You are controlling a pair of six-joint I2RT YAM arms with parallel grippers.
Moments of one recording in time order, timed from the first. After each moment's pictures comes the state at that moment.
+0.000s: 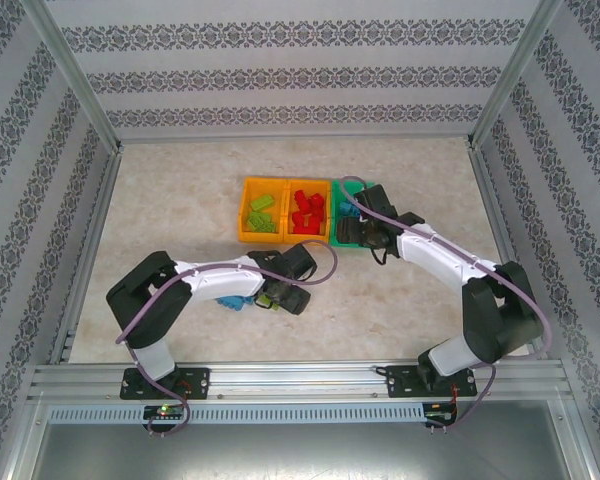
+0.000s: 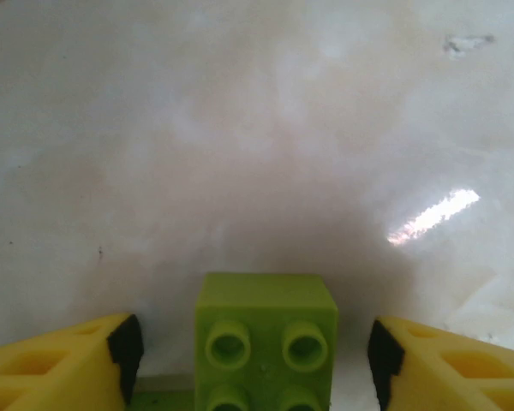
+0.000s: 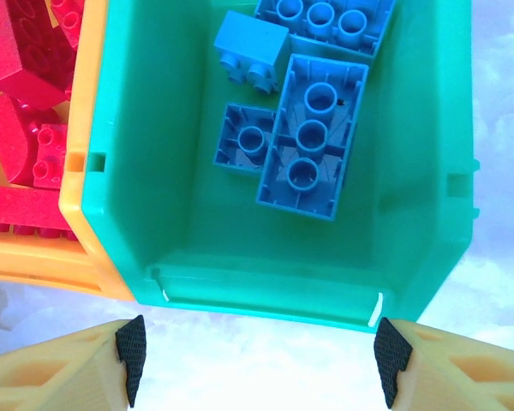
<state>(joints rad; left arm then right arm) -0.89 1.76 1.02 -0.54 -0.07 -0.35 0.43 1.49 0.97 -0.46 0.06 0.46</state>
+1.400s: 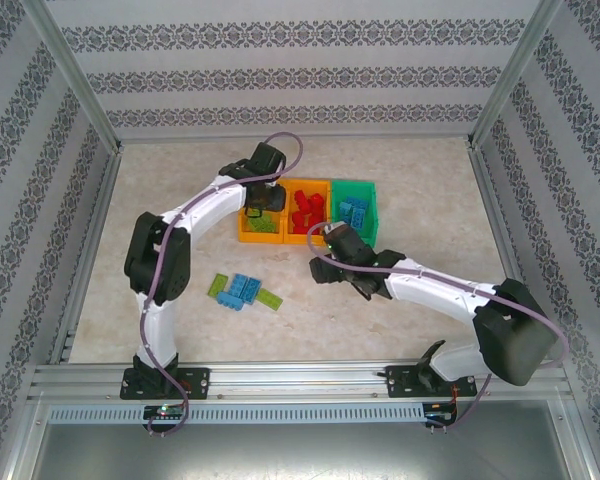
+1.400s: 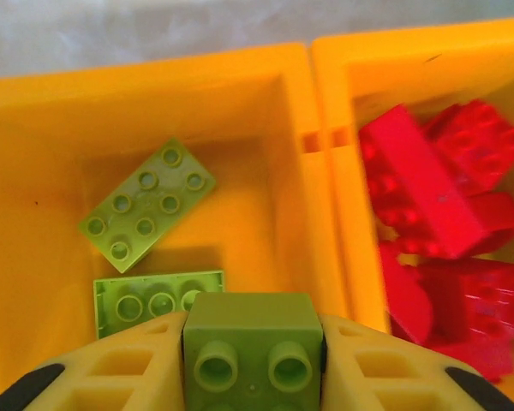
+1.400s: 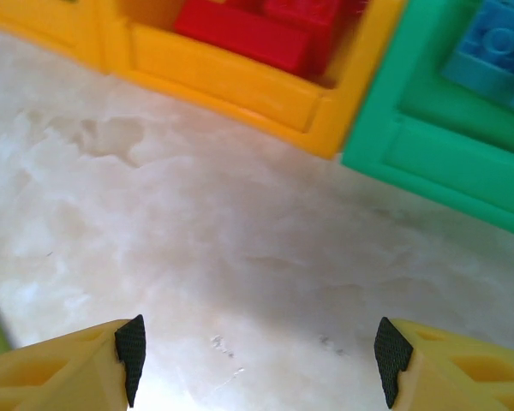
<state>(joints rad) -0.44 2.03 1.67 -0.70 -0.06 -0.29 0.76 1.38 0.77 -0.31 0.14 0.39</state>
